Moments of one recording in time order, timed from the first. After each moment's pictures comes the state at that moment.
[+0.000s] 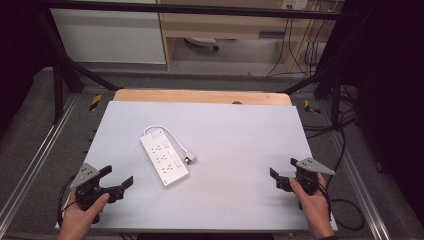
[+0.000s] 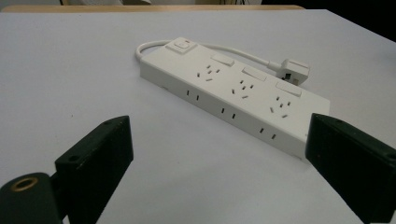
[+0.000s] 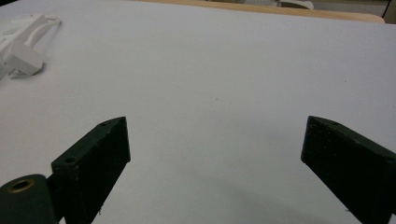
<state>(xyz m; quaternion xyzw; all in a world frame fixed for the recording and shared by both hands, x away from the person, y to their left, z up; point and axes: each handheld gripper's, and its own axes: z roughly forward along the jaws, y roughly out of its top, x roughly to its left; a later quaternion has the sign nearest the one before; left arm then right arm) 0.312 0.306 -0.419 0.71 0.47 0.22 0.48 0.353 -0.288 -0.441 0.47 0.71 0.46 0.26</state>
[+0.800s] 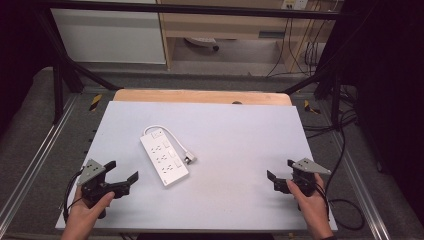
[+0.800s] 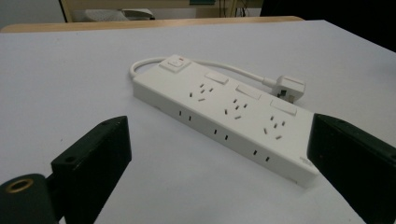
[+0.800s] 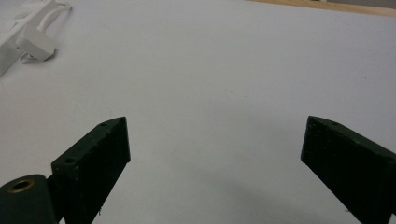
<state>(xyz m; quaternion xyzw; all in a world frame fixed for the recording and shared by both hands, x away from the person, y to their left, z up) 0.320 0.289 -0.412 0.70 0.46 0.24 0.49 0.351 -0.281 -0.440 0.46 0.73 0.45 0.24</state>
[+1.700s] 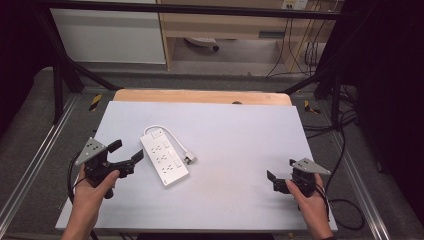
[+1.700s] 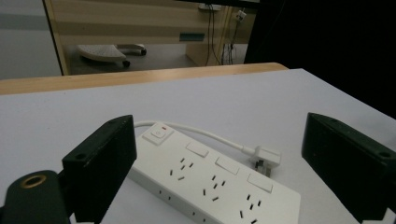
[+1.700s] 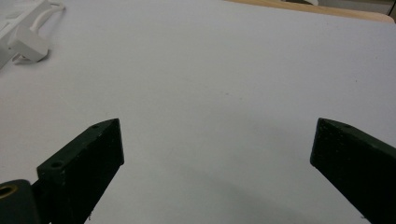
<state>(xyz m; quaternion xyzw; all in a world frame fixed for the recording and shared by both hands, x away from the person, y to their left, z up) 0.348 0.270 -0.358 0.67 0.44 0.25 0.55 0.350 -0.279 -0.438 0.46 0.72 0.44 0.26</state>
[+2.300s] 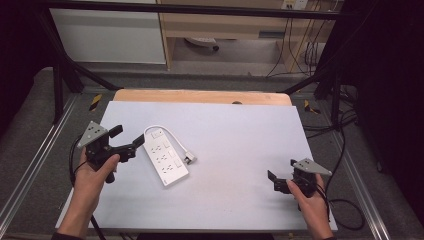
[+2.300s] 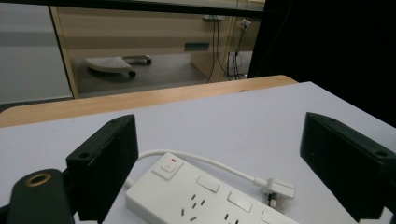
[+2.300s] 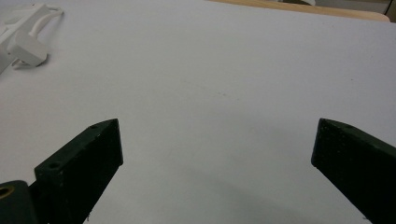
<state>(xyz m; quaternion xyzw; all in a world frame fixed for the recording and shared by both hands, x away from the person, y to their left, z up) 0.375 0.267 -0.336 0.67 0.43 0.26 0.55 0.349 -0.280 -0.437 0.47 0.72 0.45 0.26</state>
